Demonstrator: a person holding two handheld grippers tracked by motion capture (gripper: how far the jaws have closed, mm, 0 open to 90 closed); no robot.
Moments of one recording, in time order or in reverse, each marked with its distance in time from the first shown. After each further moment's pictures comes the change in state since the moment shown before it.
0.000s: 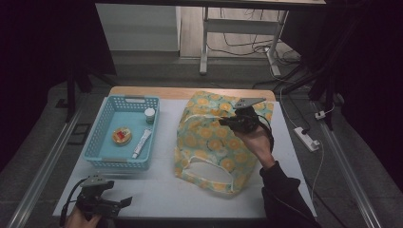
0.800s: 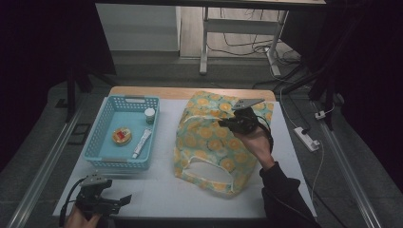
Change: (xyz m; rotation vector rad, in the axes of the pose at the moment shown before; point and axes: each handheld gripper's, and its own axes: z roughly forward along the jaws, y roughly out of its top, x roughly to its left) left arm 0.001 0.001 -0.002 -0.017 0.039 -0.026; right arm 0.002 -0.001 0.002 0.011 0.002 -0.007
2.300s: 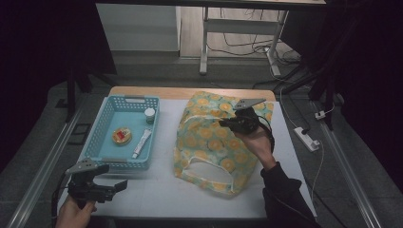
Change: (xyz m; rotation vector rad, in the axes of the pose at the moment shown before) left arm 0.008 0.041 -0.028 -0.121 -0.041 0.028; right arm 0.000 0.000 -0.003 -0.001 0.005 0.002
